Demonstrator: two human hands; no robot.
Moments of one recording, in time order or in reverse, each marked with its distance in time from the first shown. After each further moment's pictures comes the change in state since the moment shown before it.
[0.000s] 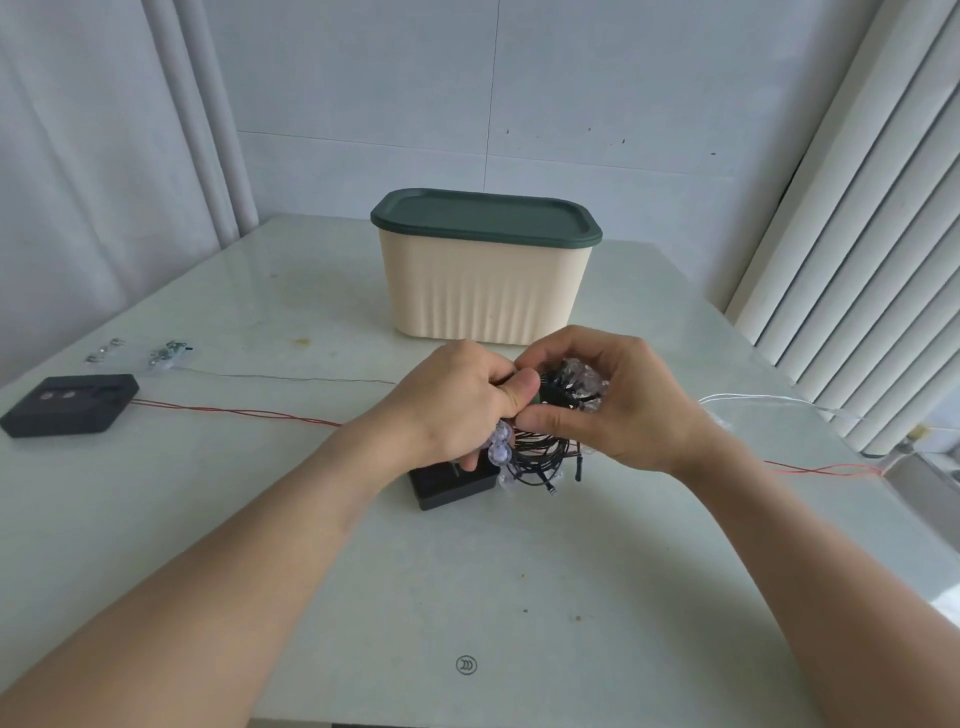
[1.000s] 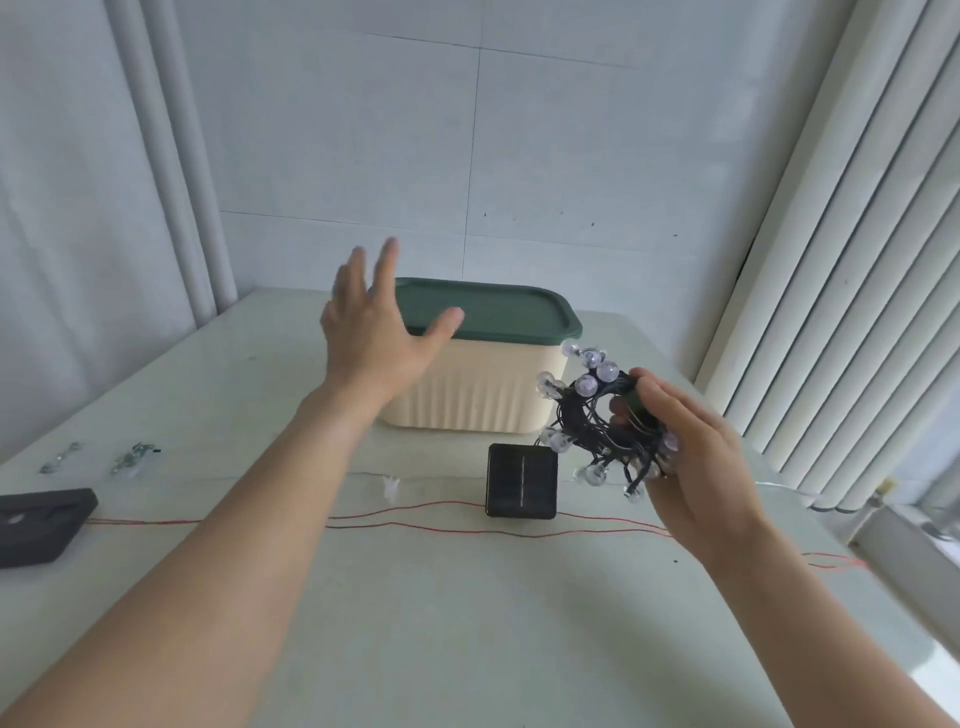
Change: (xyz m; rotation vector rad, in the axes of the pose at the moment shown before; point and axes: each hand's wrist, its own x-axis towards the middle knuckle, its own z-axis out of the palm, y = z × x) left_hand 0.107 -0.011 -0.089 0.414 0.692 0.066; right_hand 0.014 0.012 -0.037 0.884 0.628 0.319
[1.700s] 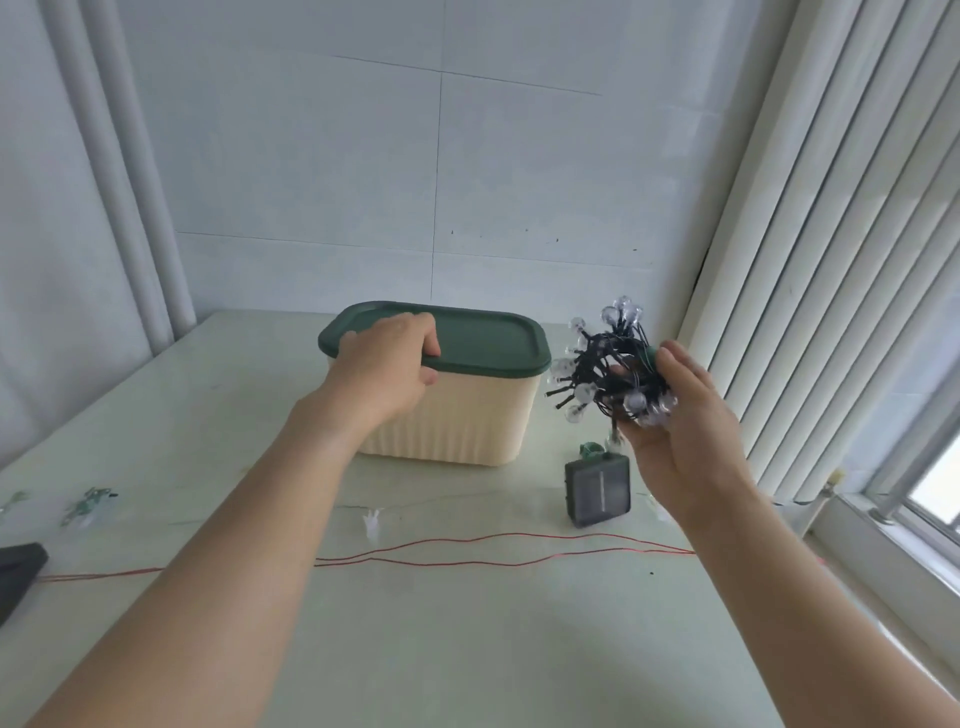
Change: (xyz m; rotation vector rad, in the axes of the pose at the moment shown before) left_hand 0.009 0.025 -0.009 0.152 -0.309 0.184; right_hand 0.023 -0.027 0.014 0.137 0.255 -0.086
